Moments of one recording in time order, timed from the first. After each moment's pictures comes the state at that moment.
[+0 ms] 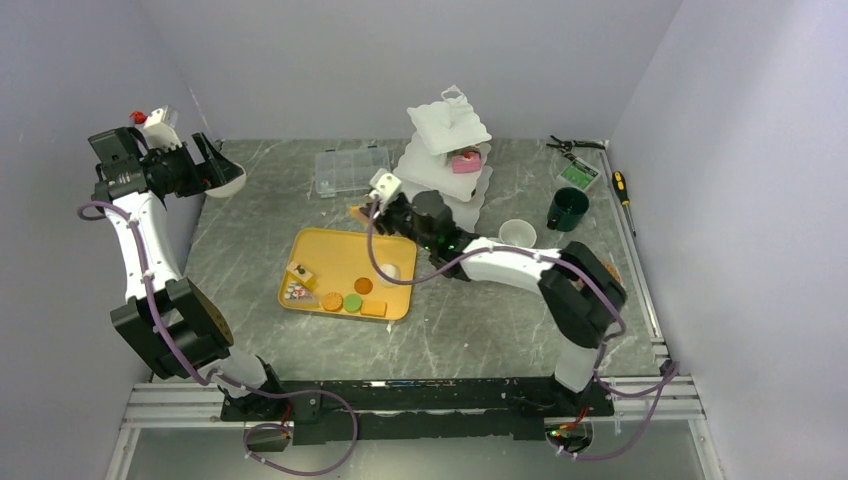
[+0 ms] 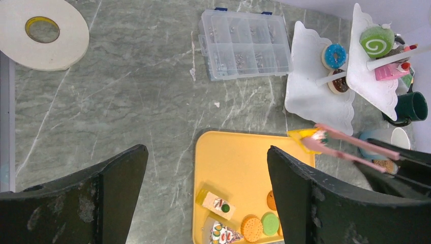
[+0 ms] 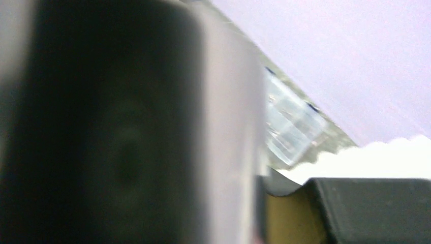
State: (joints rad) left arm 0.53 1.52 1.51 -0.66 0.75 0.00; right arm 0.87 1.84 1.19 0.57 -0.10 -0.25
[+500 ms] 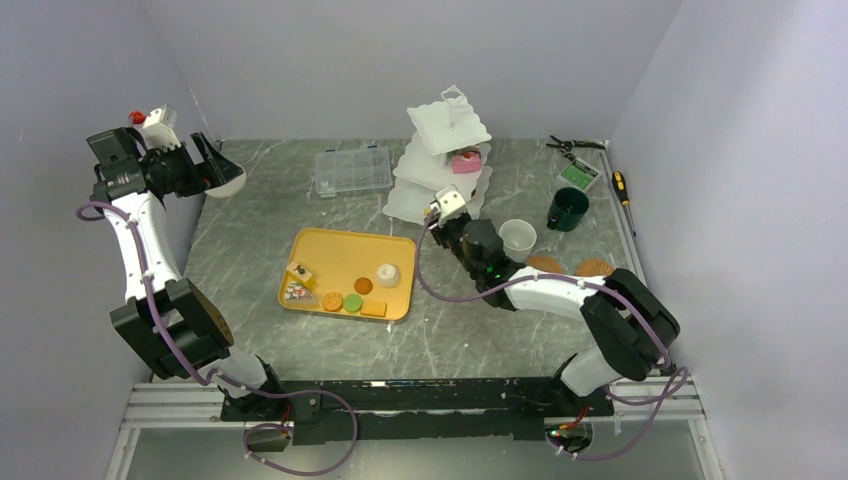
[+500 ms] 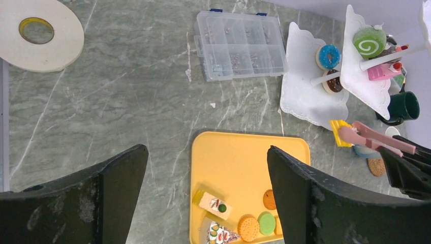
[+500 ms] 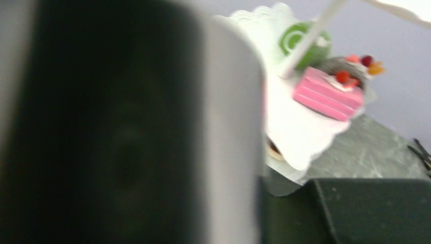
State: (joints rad) left arm 0.54 1.52 1.51 -0.65 0.77 0.00; right arm 0.77 1.52 0.71 0.72 0.26 -0.24
